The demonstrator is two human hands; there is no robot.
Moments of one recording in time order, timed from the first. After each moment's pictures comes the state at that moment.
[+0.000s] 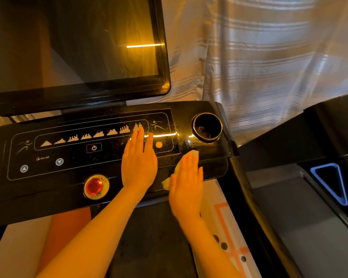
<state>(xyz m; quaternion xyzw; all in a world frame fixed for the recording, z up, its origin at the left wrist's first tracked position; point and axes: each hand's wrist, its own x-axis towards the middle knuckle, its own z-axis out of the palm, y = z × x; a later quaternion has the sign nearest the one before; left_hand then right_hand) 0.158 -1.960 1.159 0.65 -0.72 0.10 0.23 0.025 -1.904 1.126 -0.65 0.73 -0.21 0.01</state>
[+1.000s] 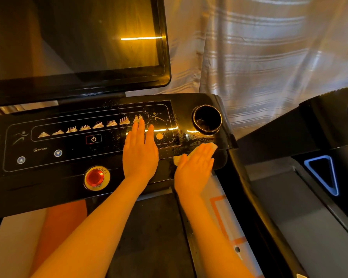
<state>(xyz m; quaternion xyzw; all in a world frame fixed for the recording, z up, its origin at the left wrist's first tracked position) 0.154 -1.959 1.162 0.66 -0.72 0.07 0.21 0.028 -1.920 1.134 -0.51 0.82 -0.23 0.02</state>
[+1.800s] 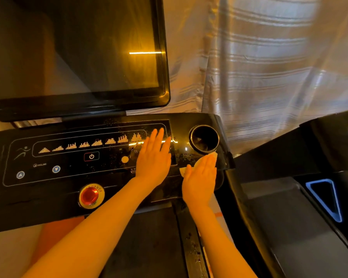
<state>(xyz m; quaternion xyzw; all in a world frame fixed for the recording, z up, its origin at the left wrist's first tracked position) 0.118 -1.989 1.187 0.60 -0.78 0.07 0.13 -0.010 -1.950 1.132 -0.55 0.79 -0.28 0.05</state>
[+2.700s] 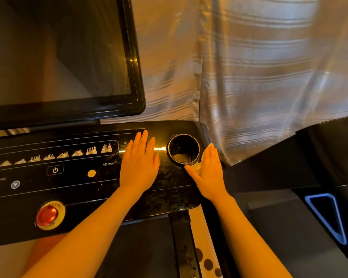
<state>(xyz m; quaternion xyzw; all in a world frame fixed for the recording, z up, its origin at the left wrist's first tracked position) 0.076 -2.019 1.182 0.65 -0.73 0.10 0.16 -0.137 -2.019 1.129 -0.68 0.64 -0.32 0.16</state>
